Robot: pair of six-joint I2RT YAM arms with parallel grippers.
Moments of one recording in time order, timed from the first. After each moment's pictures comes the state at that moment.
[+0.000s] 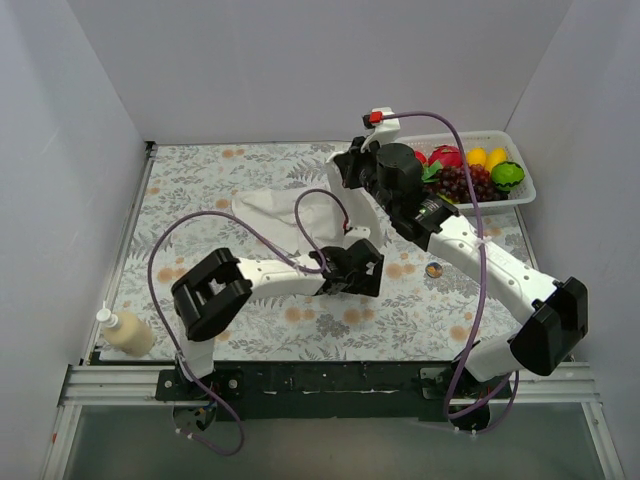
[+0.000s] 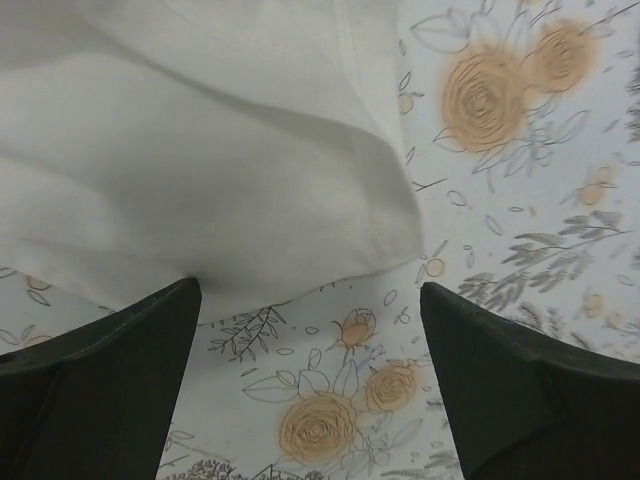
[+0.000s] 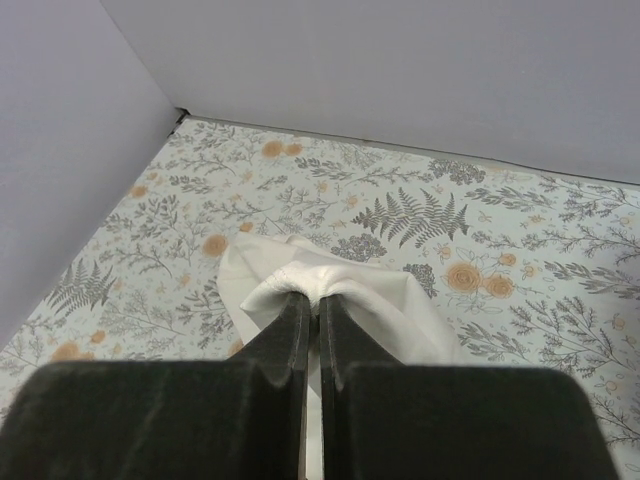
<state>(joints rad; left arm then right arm) -1.04 1.82 1.20 -0.27 -0.28 -0.72 0.74 1.43 1.34 -0.01 0.22 0.28</state>
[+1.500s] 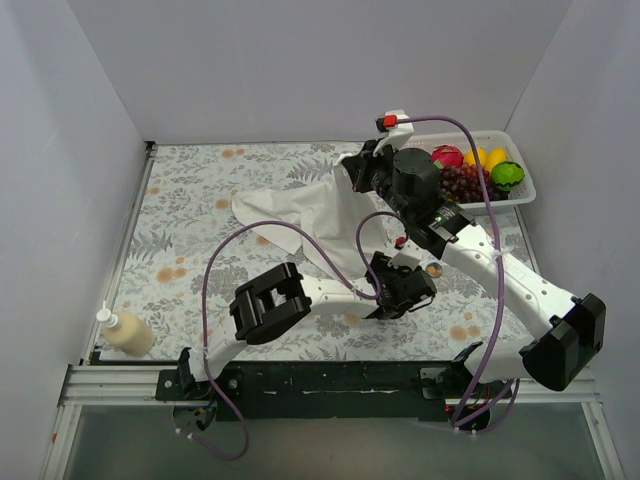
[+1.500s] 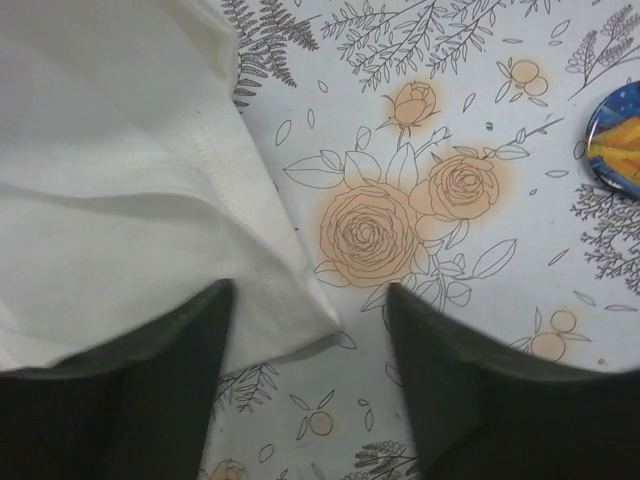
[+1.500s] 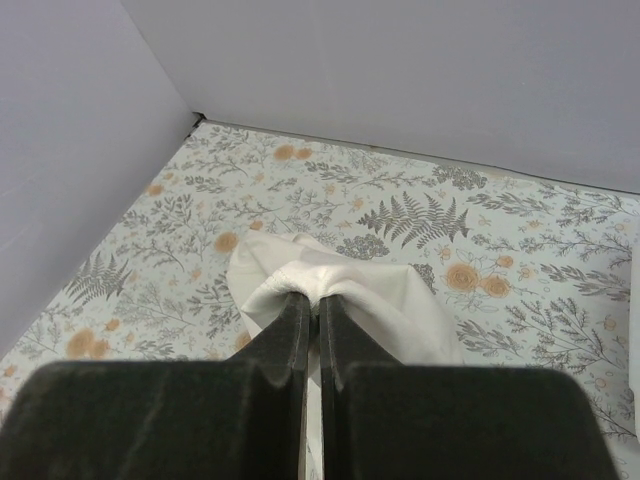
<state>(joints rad) -1.27 2.22 1.57 -0.26 -0.85 -0.59 0.71 1.33 1.28 -0.02 0.17 0.28</state>
